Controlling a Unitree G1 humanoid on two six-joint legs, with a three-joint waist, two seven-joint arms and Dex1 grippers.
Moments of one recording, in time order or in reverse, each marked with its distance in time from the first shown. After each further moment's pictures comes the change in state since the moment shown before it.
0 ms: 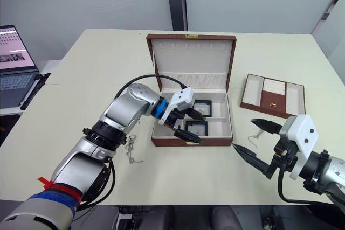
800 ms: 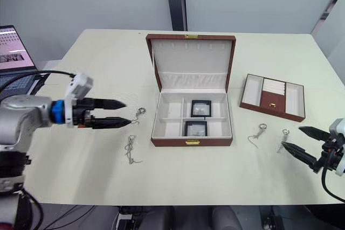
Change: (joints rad) left arm 0.479 0.555 0.582 -0.267 -0.263 0.220 0.116; right arm 0.018 -0.087 -0.094 0.652 -0.245 -0.181 0.376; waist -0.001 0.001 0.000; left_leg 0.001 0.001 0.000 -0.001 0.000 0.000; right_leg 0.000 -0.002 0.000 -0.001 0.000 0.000
